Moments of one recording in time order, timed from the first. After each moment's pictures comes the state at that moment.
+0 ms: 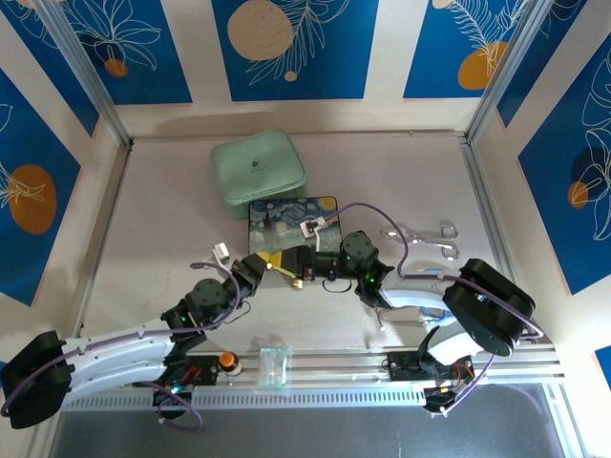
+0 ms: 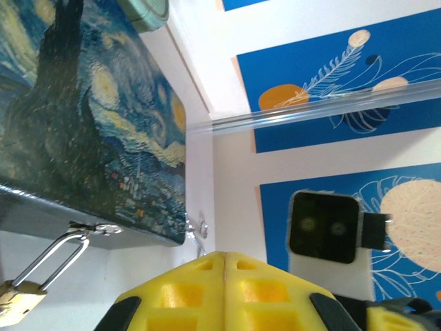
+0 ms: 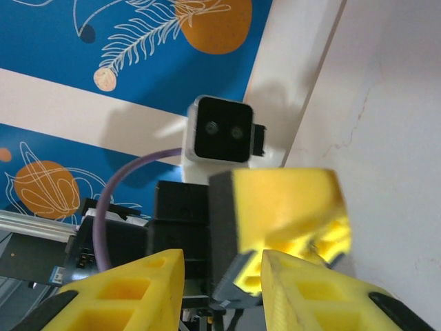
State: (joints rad) left arm -0.98 0.83 0.17 0.59 -0.35 -1.40; right arm 0.86 1.46 0.52 0.92 -0.59 1.28
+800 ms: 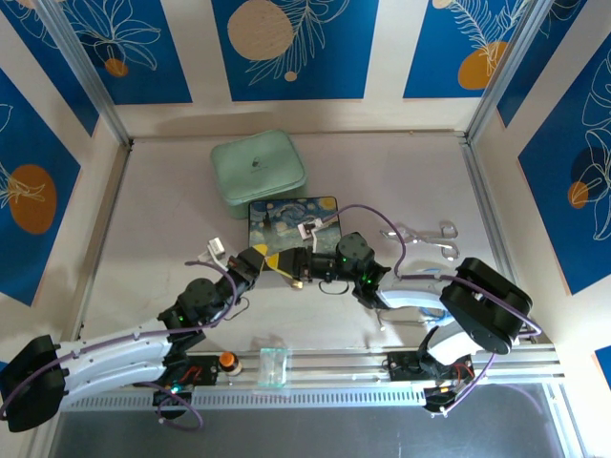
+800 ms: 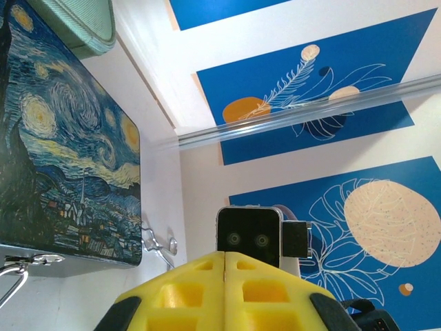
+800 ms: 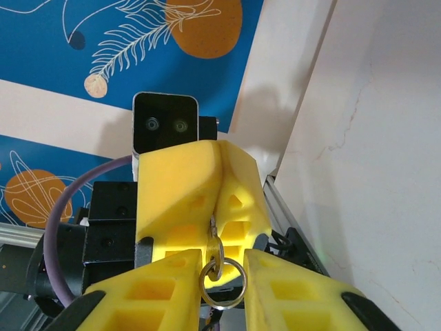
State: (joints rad) left arm -0.98 0.80 0.19 0.65 -0.36 -1.34; right arm 0.88 1.47 0.53 0.92 -0.55 1.28
